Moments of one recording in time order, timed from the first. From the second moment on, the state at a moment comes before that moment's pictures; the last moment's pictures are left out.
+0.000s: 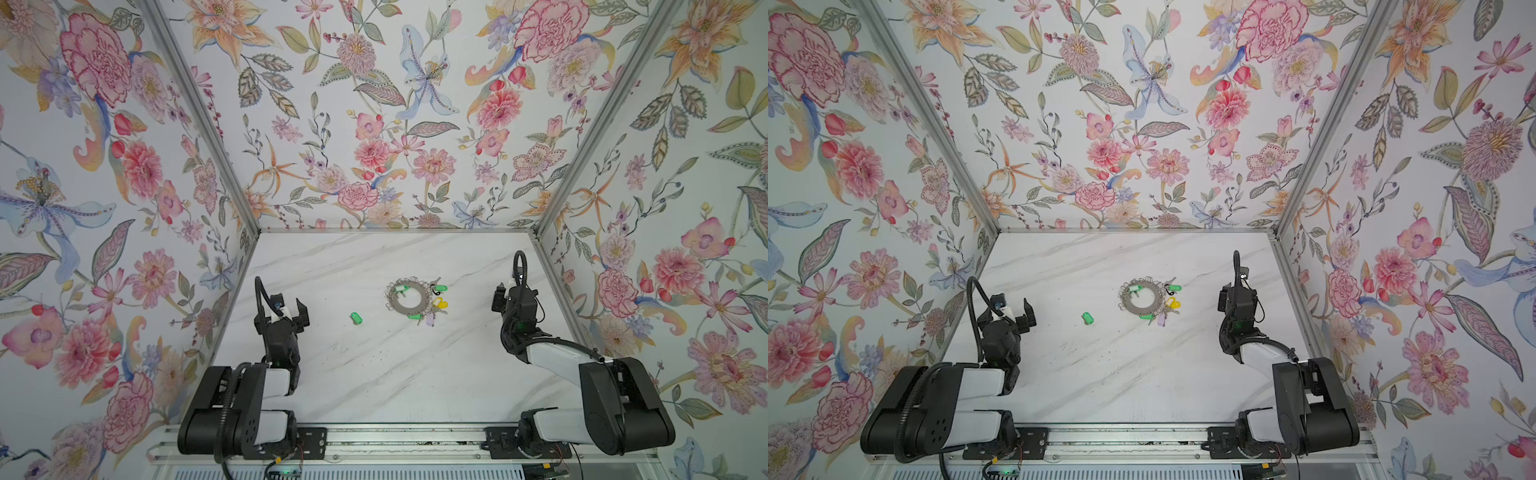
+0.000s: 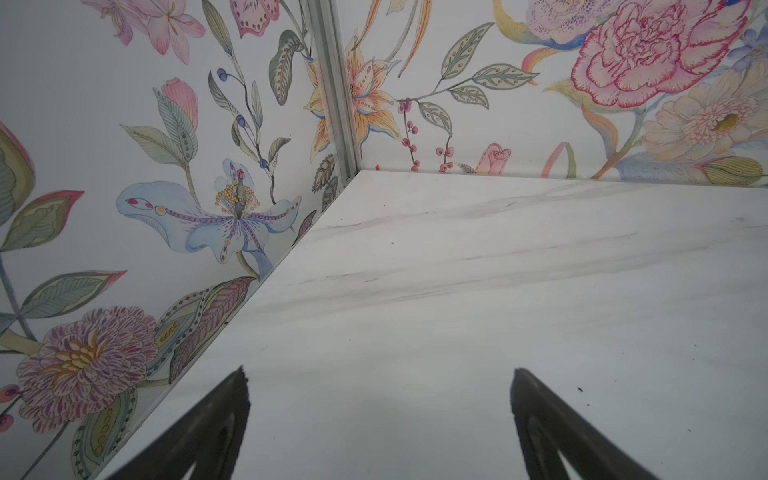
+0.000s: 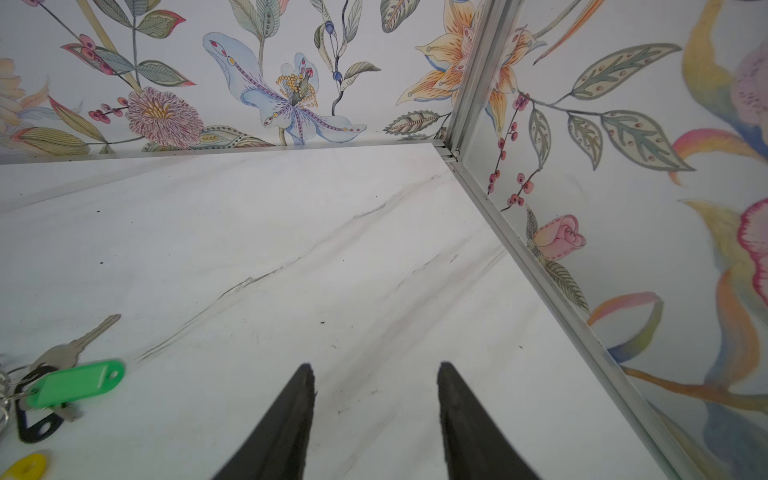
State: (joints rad) left arm -0.03 1.41 0.14 1.12 -0.37 0.05; right arm 0.17 1.35 0.46 0.55 0.43 0.03
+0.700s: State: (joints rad) left arm -0.03 1.55 0.15 1.33 -0.26 0.11; right arm 0.06 1.52 0.30 1.01 0.29 -0.03
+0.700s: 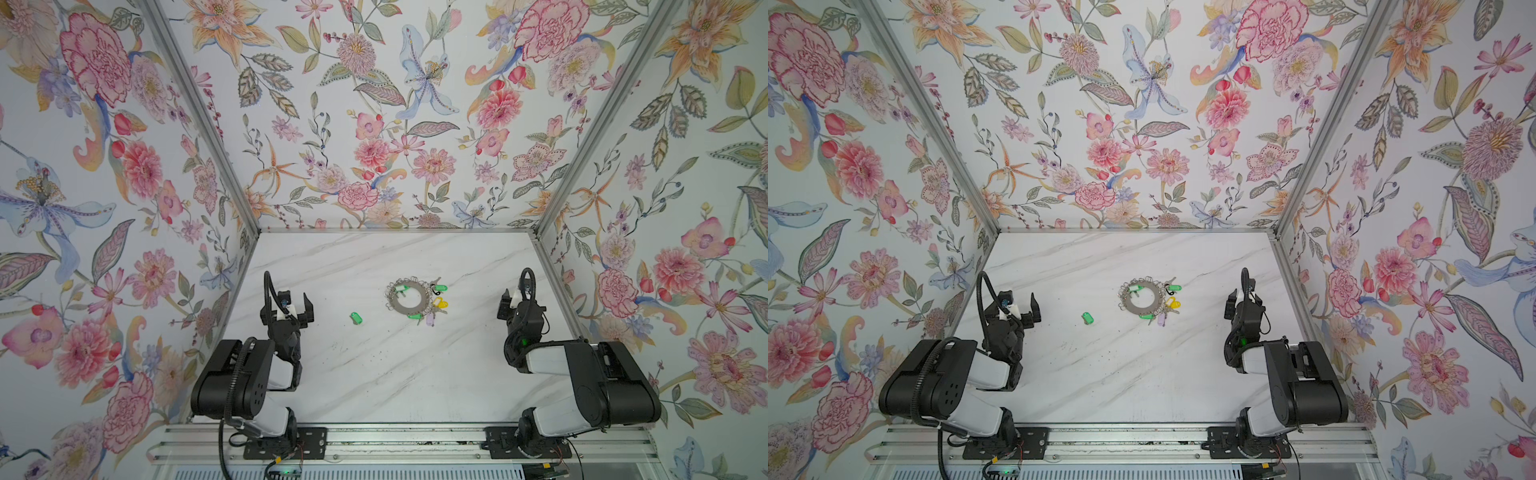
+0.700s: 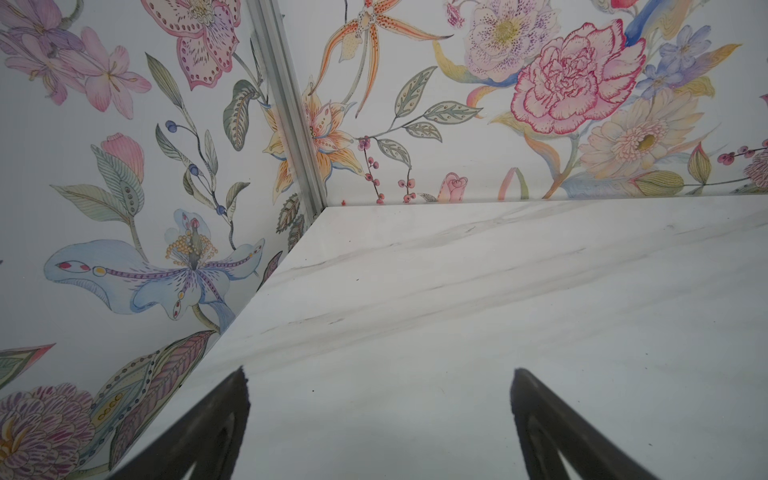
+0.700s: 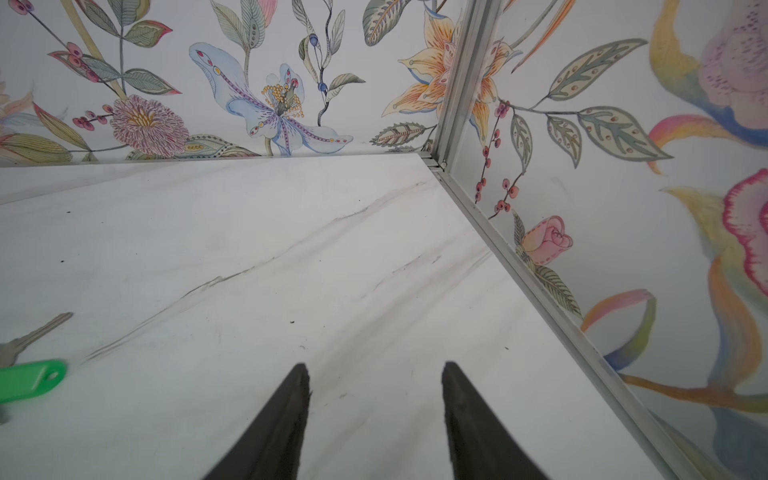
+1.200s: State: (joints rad) left arm -0.03 1.55 0.19 1.31 -0.21 0.13; right arm 0.07 1.55 0.26 1.05 0.17 -0.06
